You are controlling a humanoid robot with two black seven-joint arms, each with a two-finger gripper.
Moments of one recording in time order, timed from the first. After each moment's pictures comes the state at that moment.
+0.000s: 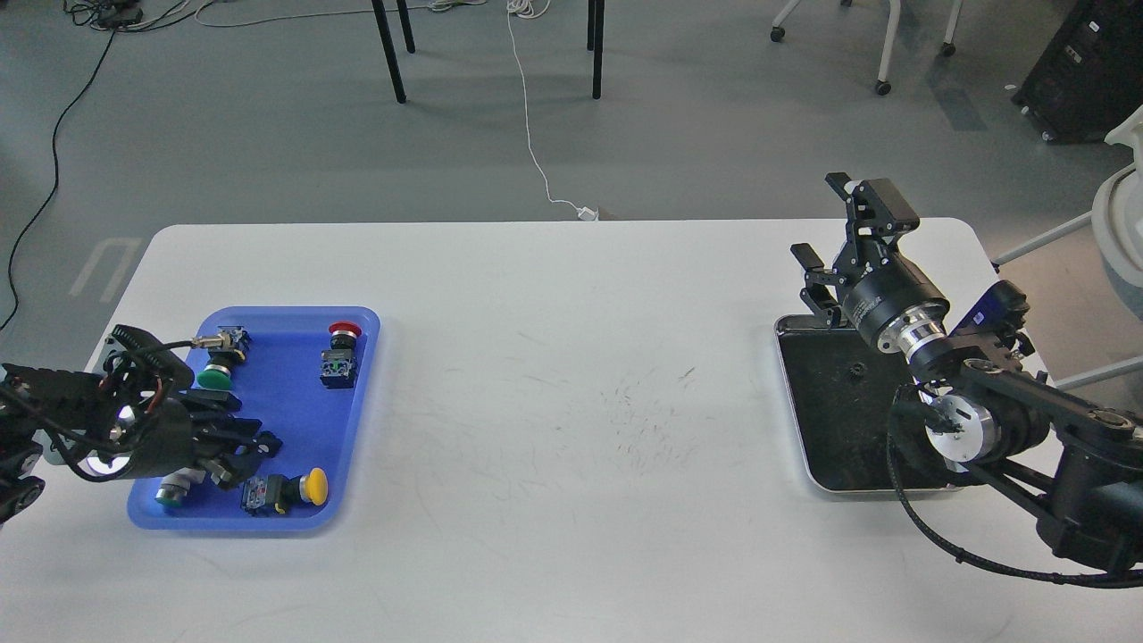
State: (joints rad) left arm -0.56 0.87 -0.46 -1.12 2.18 -0.34 -0.49; right arm 0.67 -0.56 0.38 1.18 -0.14 -0.10 0.49
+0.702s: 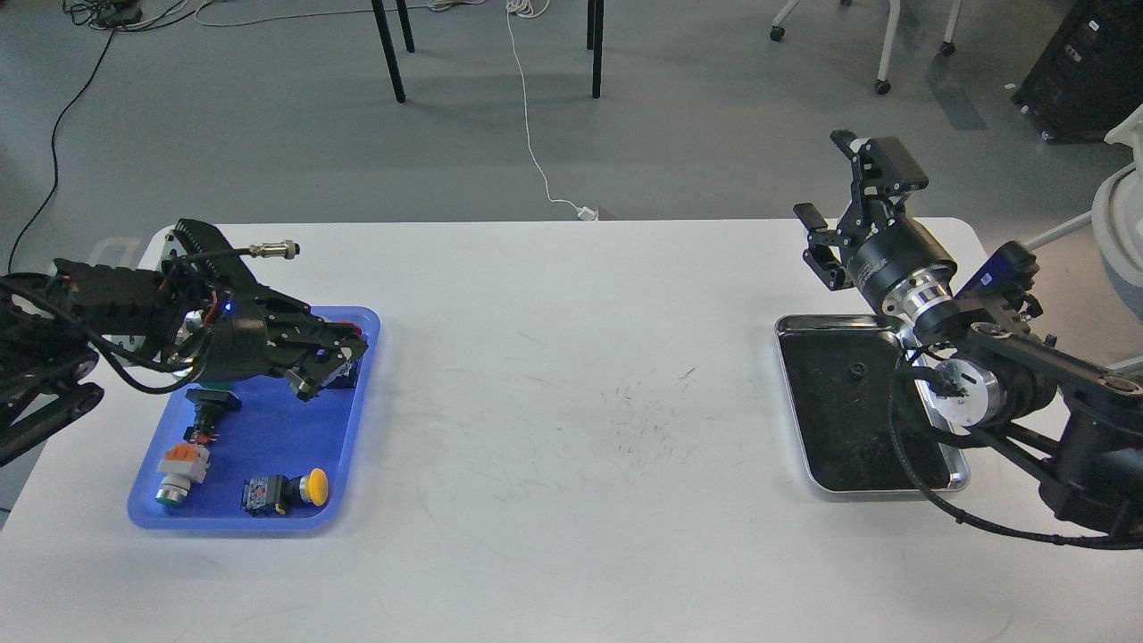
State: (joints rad) left arm -0.84 0.74 -0.46 -1.34 2.18 -0.38 -0.49; right arm 0.83 -0.57 0.38 1.17 -0.13 -0.10 0.49
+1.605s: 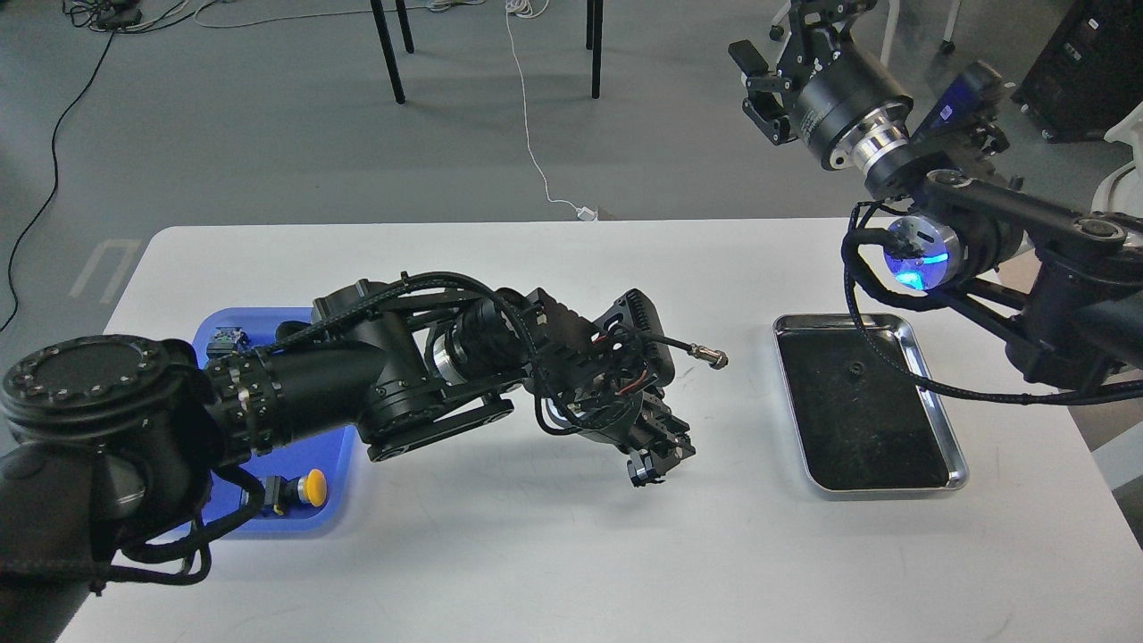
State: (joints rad) left arm -1.10 -0.04 -0.12 -0.94 2.18 -0.46 -0.49; right arm 1.17 -0.50 0.16 1.16 -0.01 -0.15 0.49
